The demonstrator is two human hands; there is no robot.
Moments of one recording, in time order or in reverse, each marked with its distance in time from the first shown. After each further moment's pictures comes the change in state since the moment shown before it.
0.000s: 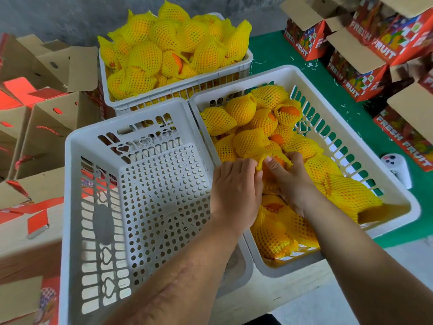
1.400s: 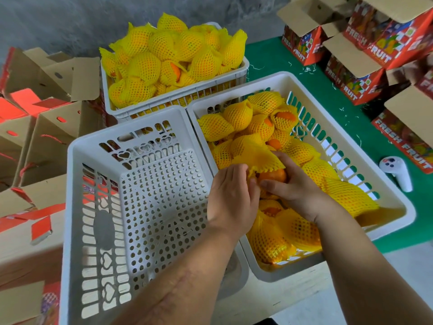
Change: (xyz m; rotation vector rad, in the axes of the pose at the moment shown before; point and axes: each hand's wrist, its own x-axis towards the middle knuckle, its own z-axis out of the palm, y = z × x) left_hand -0.001 0.008 -0.006 -0.138 -0.065 -0.124; right_hand -0.001 -0.004 -0.030 -0.074 -0.375 -0.247
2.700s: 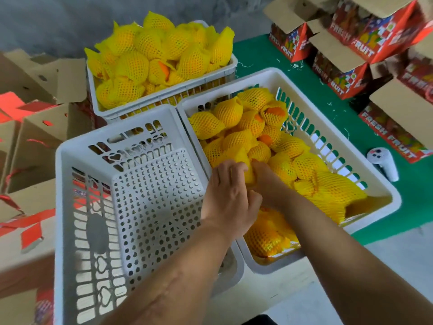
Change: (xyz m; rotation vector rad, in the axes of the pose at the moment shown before) left_hand -0.008 0.001 -0.001 0.172 -0.135 0.116; right_hand 0.027 0.019 0.032 -0.629 0.020 0.201
